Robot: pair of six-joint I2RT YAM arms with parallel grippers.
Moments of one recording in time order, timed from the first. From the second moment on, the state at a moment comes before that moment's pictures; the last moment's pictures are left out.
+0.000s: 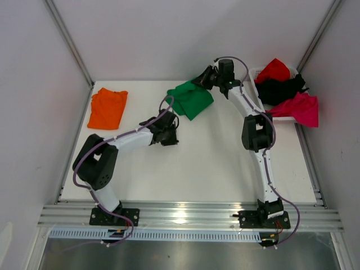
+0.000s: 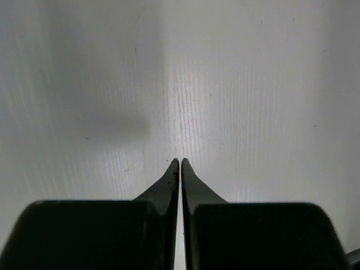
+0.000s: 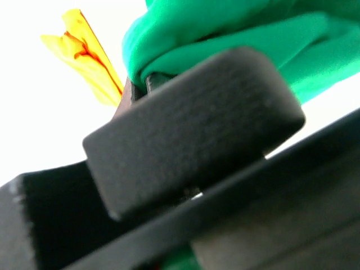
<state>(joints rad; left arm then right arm) -0.59 1.72 1.10 -0.34 -0.03 -0.65 0.27 2.52 2.32 -0.20 -0.51 0.82</state>
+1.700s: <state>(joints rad) -0.69 1.94 1.13 -0.11 0.20 -0.65 0.32 2.53 2.19 -0.23 -0.48 0.61</state>
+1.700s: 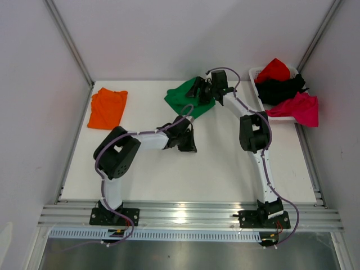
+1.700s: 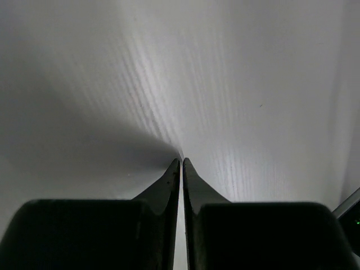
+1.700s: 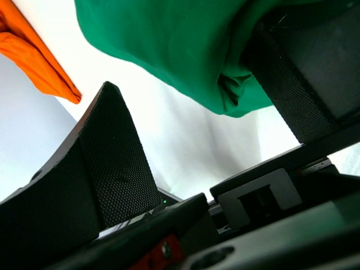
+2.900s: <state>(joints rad) -0.72 1.19 0.74 0.11 0.29 -0.50 0.26 2.40 2.20 -0.04 -0.66 0.83</state>
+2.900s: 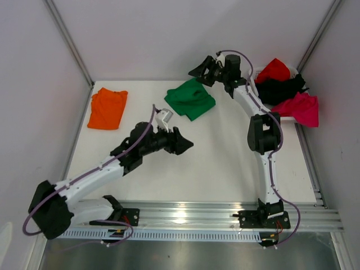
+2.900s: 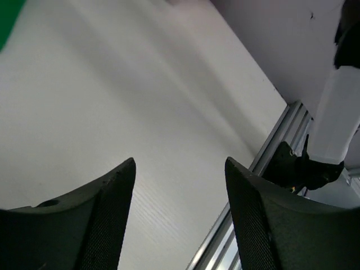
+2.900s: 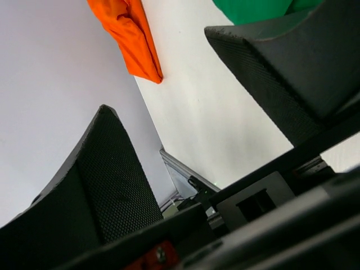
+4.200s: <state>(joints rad) -0.66 0.80 0.71 -0.09 -0.24 -0.45 0.39 2.31 1.76 0.00 -0.56 0.68</state>
